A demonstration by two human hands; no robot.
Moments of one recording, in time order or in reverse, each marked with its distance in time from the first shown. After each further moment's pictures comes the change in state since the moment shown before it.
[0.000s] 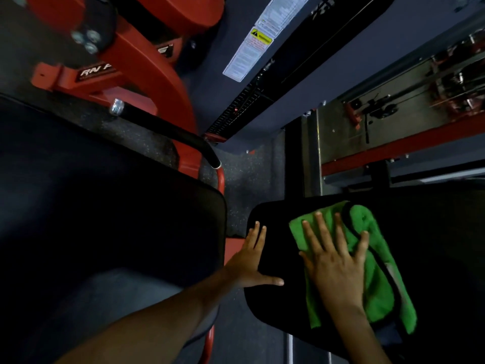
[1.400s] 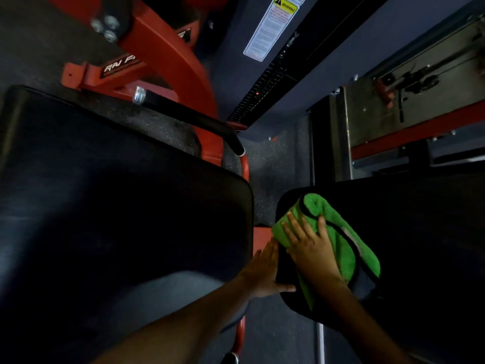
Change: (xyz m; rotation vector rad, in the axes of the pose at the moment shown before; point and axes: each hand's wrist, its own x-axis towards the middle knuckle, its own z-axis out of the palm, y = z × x) left_hand -0.031 -0.034 0.018 0.158 -0.145 -0.069; right_hand 0.009 -0.081 0.074 -0.024 -0.166 -0.323
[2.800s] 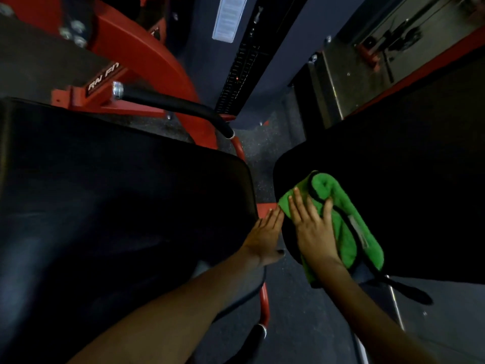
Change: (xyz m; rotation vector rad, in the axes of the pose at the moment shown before) left_hand -0.013 -0.009 0.006 0.337 0.029 0.020; right_hand -0.053 -0.049 -0.012 -0.131 -0.076 0.273
